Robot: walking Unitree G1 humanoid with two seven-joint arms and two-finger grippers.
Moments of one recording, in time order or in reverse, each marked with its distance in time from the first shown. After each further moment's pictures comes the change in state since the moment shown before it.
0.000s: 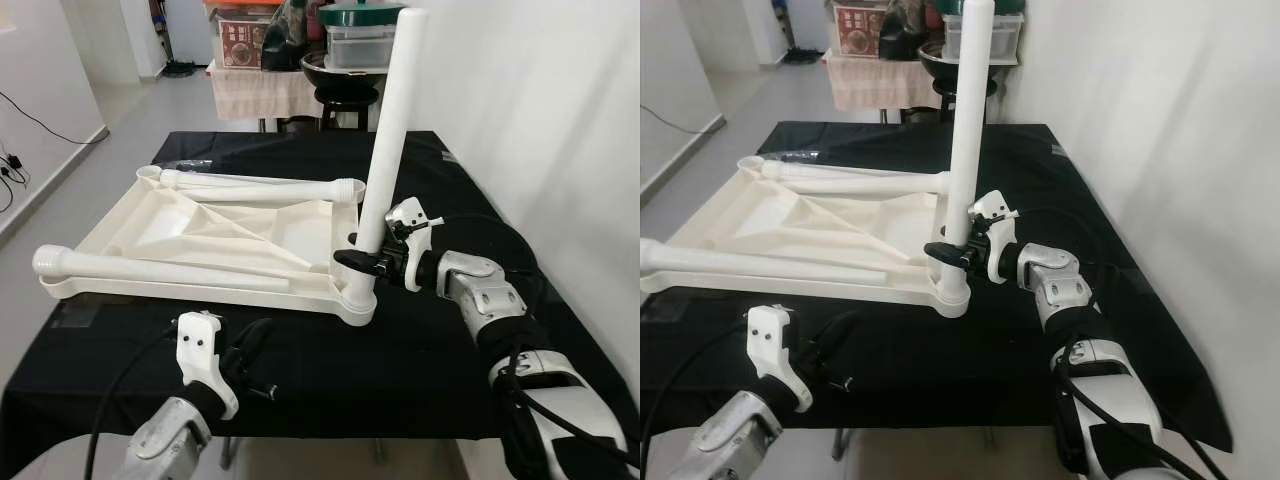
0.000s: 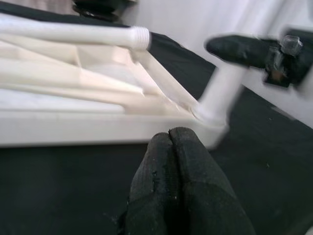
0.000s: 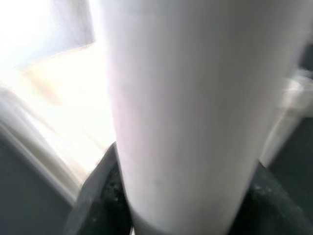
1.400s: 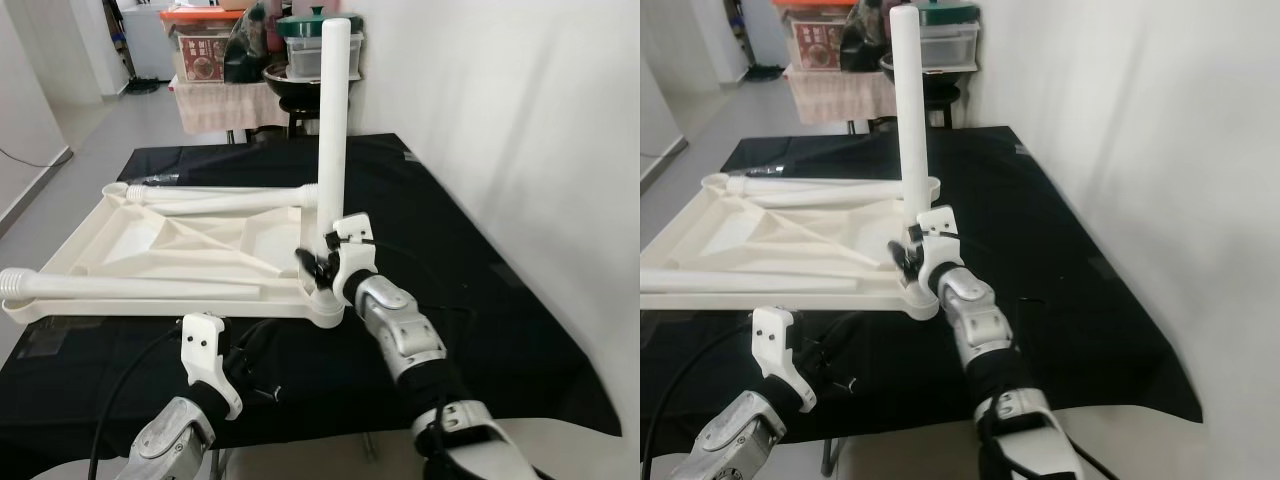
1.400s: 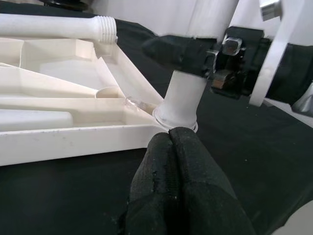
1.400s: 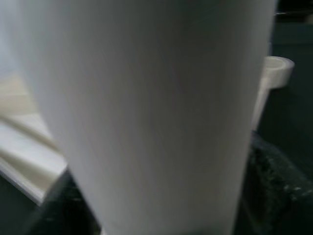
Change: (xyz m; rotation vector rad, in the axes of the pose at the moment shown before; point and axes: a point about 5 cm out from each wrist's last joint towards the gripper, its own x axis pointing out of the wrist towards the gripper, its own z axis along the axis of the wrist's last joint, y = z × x) left arm 0.005 -0.003 0.000 -0.006 -0.007 -0.019; right arm 0.046 0.033 0.016 -0.052 0.010 0.133
